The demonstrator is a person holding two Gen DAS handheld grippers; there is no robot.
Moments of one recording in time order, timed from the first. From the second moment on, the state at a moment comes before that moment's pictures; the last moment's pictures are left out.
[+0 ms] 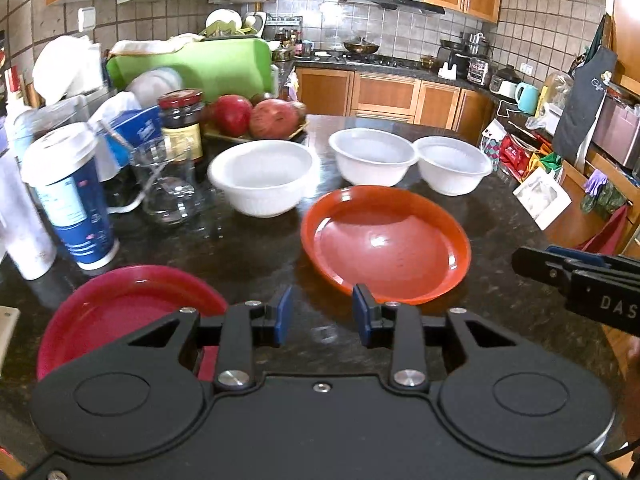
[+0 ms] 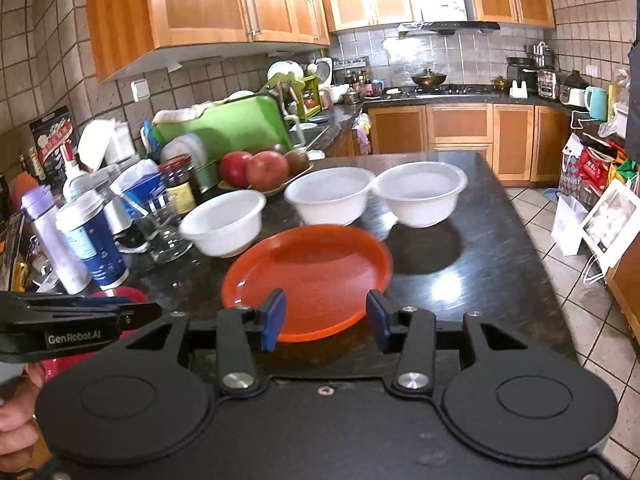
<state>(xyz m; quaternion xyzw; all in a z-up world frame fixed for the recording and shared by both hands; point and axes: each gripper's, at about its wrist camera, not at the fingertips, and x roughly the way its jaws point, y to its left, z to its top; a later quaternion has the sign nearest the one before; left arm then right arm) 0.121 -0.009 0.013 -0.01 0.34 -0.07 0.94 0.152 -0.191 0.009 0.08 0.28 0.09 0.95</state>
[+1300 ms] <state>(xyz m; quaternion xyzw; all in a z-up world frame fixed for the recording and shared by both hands) 0.227 -0.039 -0.014 -0.06 0.42 0.03 0.91 0.308 -0.205 -0.028 0.03 0.36 0.18 0.92</state>
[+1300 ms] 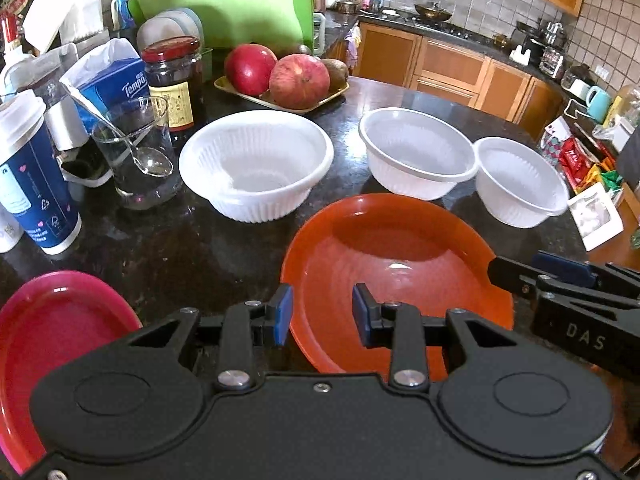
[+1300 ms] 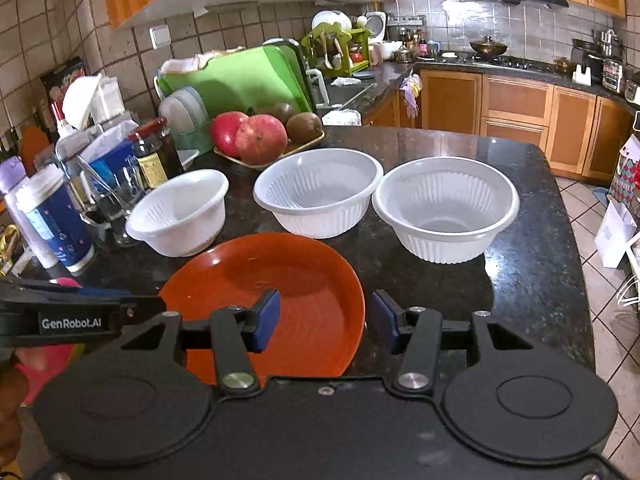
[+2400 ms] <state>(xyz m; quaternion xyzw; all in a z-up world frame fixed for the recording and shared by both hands) 0.255 -0.024 -0.036 -0.08 0.45 0.04 0.89 0.344 -0.189 -0.065 0.00 0.39 0.19 0.90</state>
